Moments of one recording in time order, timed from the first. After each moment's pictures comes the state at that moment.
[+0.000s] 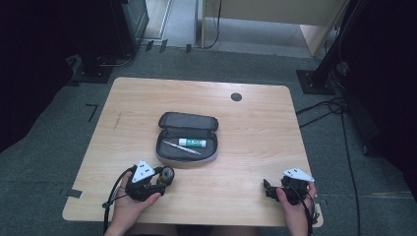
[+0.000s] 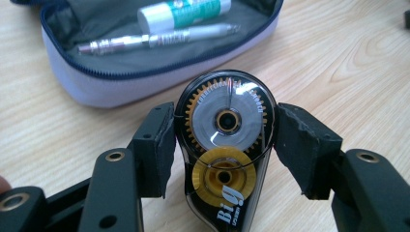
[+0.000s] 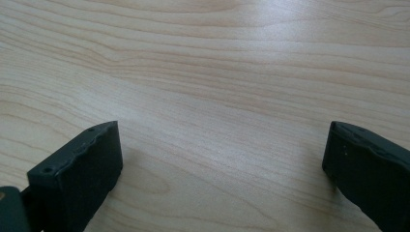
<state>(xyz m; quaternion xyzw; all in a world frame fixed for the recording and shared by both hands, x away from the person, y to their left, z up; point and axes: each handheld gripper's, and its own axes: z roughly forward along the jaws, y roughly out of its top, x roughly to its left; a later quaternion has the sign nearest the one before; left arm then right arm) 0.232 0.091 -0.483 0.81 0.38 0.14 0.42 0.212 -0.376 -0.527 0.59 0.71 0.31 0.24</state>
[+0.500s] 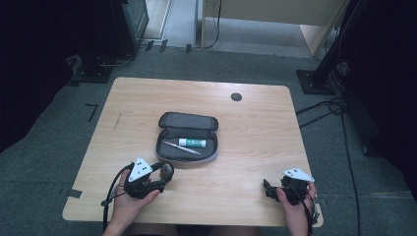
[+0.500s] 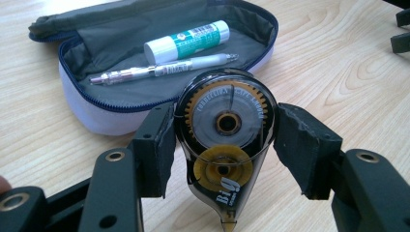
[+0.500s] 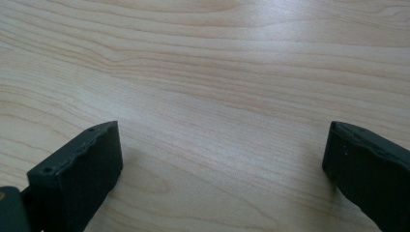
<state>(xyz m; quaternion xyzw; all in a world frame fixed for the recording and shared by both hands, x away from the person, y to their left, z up) 0.235 0.092 -0.474 0.80 0.37 0.15 0.45 0.212 -0.376 -0.527 0.59 0.71 0.31 0.24</state>
